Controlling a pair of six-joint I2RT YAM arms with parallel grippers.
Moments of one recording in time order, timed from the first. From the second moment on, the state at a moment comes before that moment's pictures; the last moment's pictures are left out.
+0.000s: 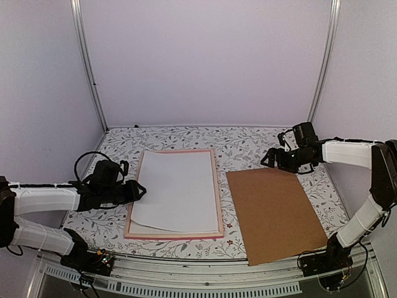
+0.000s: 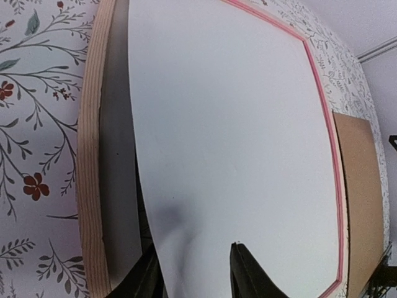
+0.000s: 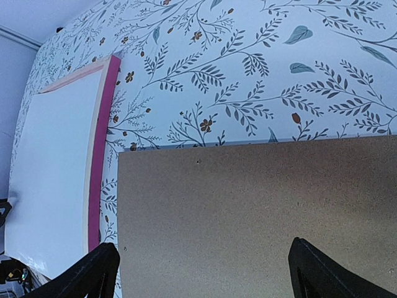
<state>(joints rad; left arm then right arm) -0.54 1.17 0.41 0.02 0.01 -0.71 0.26 1.57 0.95 -0.26 -0.32 0.34</state>
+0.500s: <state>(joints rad) -0.54 1.25 0.47 0.00 0.02 -0.67 0.26 1.58 0.95 -0.26 -0.33 0.34</state>
